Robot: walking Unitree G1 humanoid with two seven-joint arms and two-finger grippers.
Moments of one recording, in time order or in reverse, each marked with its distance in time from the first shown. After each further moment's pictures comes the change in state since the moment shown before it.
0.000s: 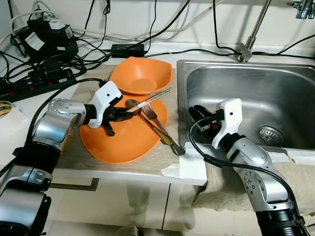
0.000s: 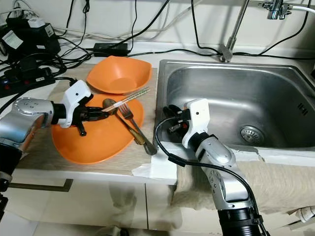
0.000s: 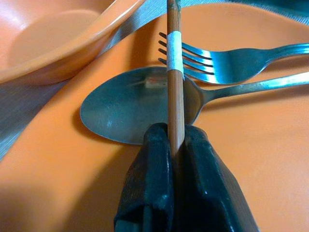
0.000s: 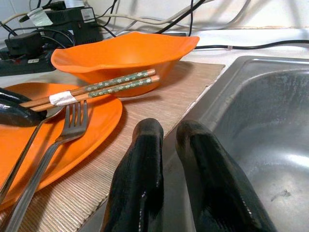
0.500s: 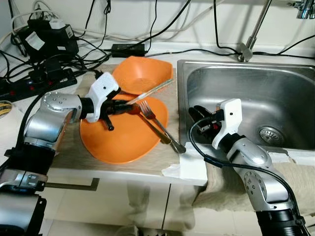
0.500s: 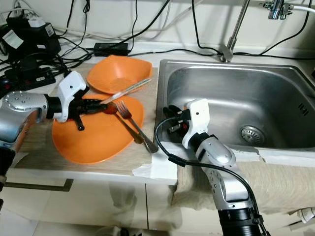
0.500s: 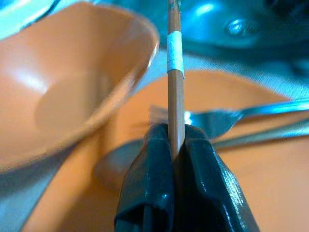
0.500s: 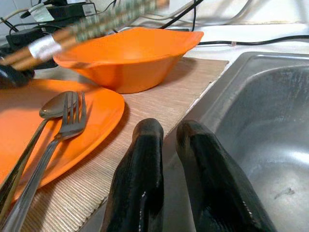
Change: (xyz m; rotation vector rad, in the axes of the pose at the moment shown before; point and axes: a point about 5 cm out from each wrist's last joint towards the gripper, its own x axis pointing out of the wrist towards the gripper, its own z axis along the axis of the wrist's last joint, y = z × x) left arm -0.012 -0.009 0.036 0.072 -0.134 -0.008; right arm 0.000 0.000 -0.001 0.003 0.013 0.002
